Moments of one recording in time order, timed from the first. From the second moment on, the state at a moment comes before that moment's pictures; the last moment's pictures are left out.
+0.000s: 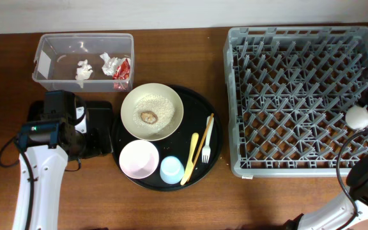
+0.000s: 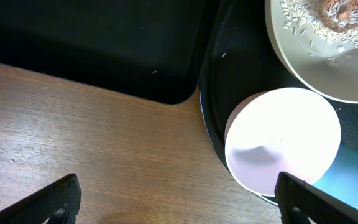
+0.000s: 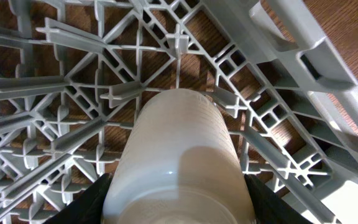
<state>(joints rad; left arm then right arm) 0.10 1.31 1.16 -1.21 0.00 -0.12 -0.65 1.96 1.74 -1.08 0.01 0.10</state>
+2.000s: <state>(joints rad) 0.33 1.31 1.15 -1.16 -0.03 -0.23 0.94 1.84 1.32 -0.92 -0.04 0.19</state>
